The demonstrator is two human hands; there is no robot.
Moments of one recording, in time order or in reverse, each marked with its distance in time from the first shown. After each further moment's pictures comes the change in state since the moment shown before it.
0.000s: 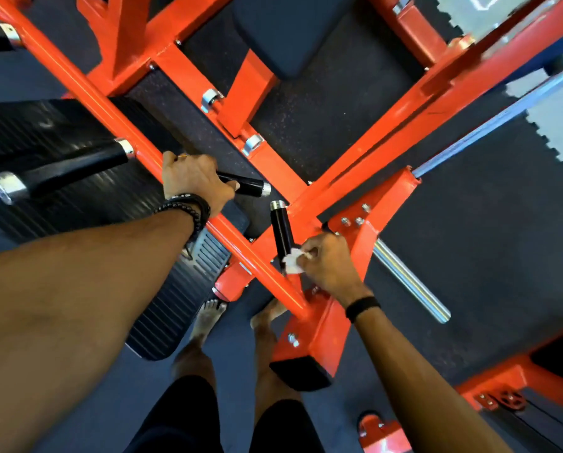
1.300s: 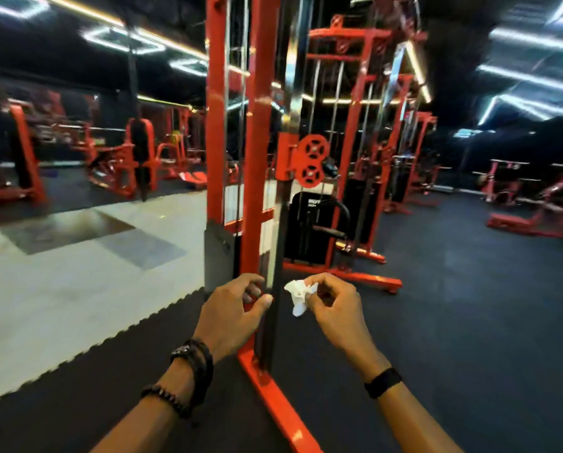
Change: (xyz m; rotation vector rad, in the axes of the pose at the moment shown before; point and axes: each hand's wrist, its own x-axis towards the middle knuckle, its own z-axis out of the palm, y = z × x) left_hand -0.665 0.226 -0.315 -0.830 -0.189 2.081; right_hand -0.754 -0.100 -0.089 0.138 2.003 0.411
